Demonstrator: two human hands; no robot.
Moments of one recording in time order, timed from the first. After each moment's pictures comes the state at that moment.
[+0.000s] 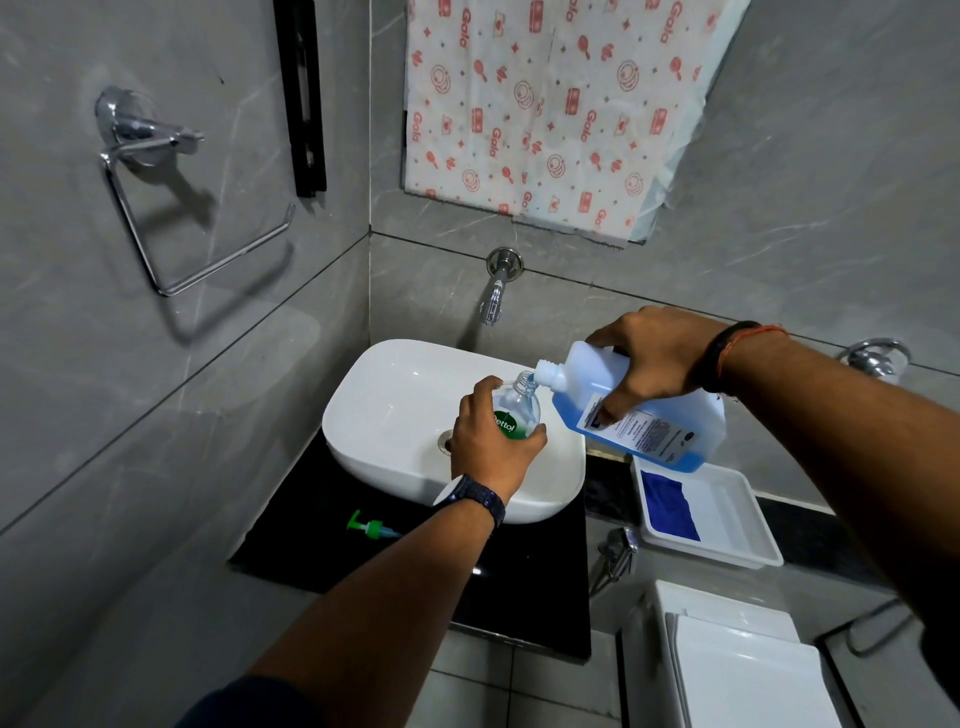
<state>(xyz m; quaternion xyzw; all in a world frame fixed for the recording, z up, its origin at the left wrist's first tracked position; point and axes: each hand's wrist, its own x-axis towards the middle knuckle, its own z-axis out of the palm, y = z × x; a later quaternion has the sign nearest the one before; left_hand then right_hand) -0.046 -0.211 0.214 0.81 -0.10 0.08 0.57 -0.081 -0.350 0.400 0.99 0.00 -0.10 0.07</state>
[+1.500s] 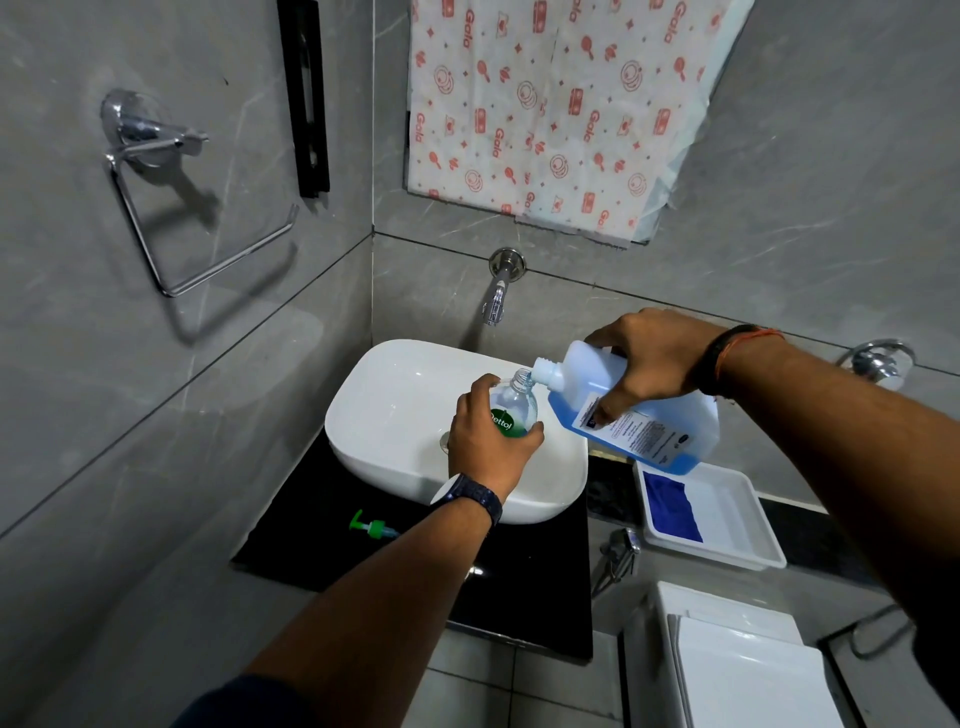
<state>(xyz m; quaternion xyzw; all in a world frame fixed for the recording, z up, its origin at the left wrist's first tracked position) -0.041 -0.208 0.213 0.81 -0.09 0.09 0.57 -0.078 -0.352 0.396 0.99 0.00 -0.11 0.04</state>
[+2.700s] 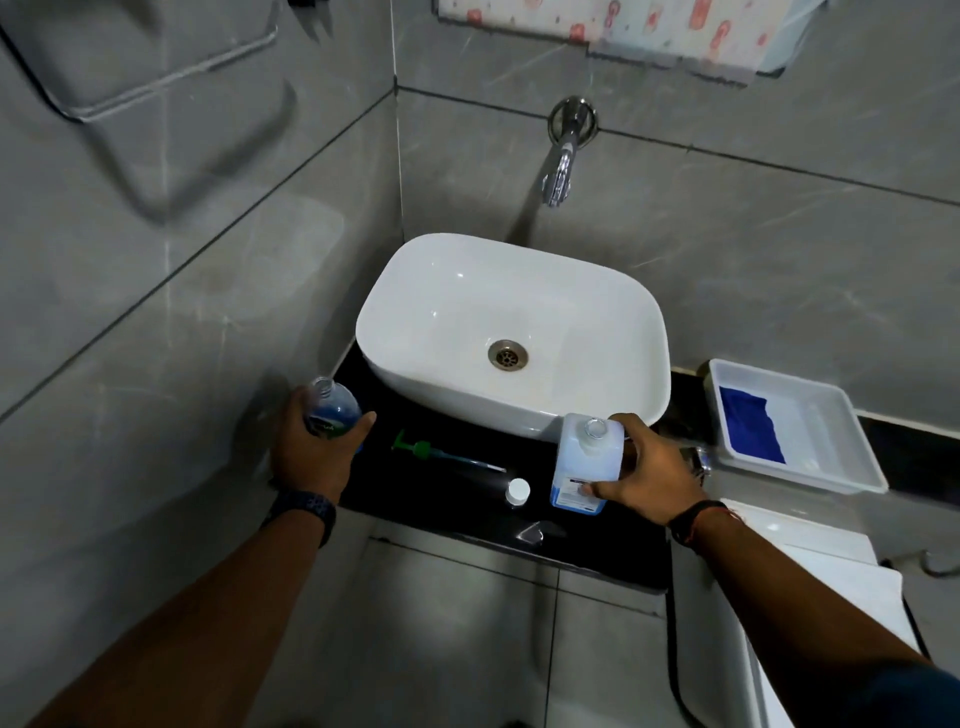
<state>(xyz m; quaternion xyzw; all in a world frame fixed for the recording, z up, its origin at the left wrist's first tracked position) 0.024 -0.009 0.039 0.79 0.10 0.12 0.59 -0.112 -0.353 0.083 0.90 -0.12 0.02 -0.43</state>
